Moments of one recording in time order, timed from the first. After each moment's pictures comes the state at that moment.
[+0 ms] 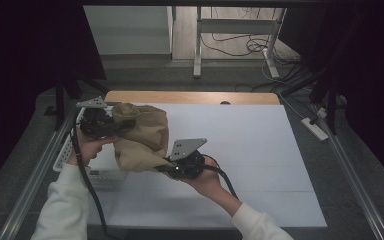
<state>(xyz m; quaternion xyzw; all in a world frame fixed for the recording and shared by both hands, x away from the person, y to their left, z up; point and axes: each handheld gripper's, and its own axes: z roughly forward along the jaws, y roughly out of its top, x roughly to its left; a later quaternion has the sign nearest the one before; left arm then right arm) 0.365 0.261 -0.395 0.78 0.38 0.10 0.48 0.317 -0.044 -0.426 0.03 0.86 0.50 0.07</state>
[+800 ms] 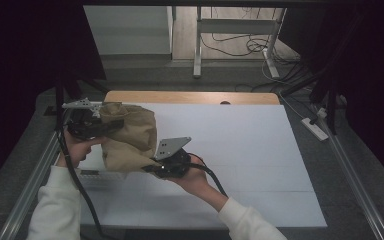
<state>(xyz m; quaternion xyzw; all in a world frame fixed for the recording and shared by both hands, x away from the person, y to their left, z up) 0.363 0.291 -0.402 0.77 0.41 0.10 0.48 0.321 -0.010 -0.433 0.01 0.86 0.50 0.05</state>
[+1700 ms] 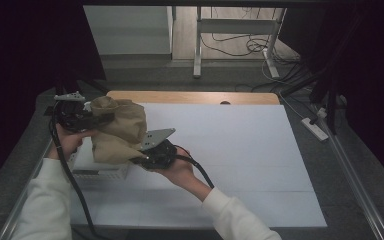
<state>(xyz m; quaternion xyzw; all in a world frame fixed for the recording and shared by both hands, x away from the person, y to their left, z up) 0.383 0.323 -0.398 0.77 0.43 0.11 0.46 0.340 0.028 -0.431 0.02 0.86 0.50 0.05</state>
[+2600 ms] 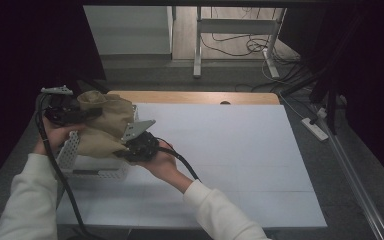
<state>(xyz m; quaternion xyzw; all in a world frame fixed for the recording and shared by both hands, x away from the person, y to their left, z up) 0.391 0.358 -0.390 0.77 0.45 0.12 0.44 0.353 0.076 -0.426 0.03 0.86 0.50 0.04</state>
